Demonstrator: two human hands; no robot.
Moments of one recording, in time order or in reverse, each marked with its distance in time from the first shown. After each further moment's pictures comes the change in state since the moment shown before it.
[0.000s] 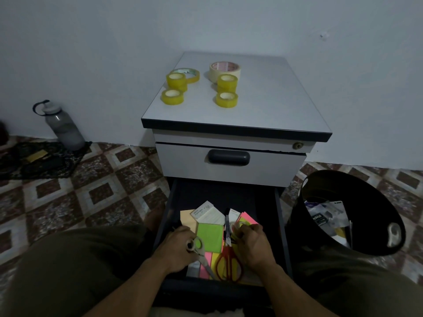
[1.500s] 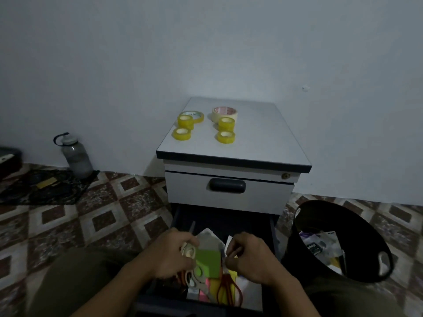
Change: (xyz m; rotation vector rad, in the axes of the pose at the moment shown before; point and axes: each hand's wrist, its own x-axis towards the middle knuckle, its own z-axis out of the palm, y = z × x) left_hand -0.063 0.073 -0.104 0.007 -0.013 0.074; right_hand -0.060 -0.072 -0.106 0.159 -0.060 -0.258
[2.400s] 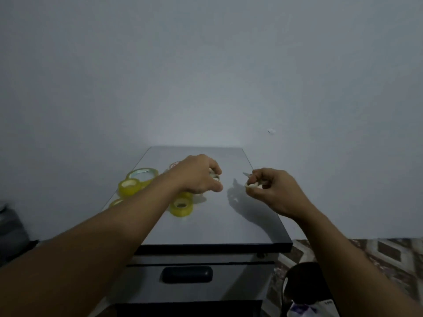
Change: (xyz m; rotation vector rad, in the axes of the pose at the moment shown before) left_hand 0.231 0.226 -0.176 0.275 0.249 0.238; right_hand 0.159 0.010 -0.265 0.041 0.558 -0.221
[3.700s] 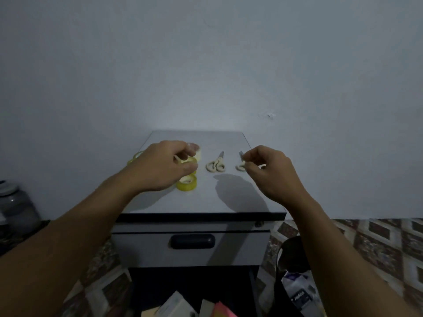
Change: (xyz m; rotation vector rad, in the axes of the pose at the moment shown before) left_hand -0.092 -0.031 -0.018 -0.145 0.214 0.021; right_hand -0.041 -0.052 0.005 -0.045 0.131 -0.013
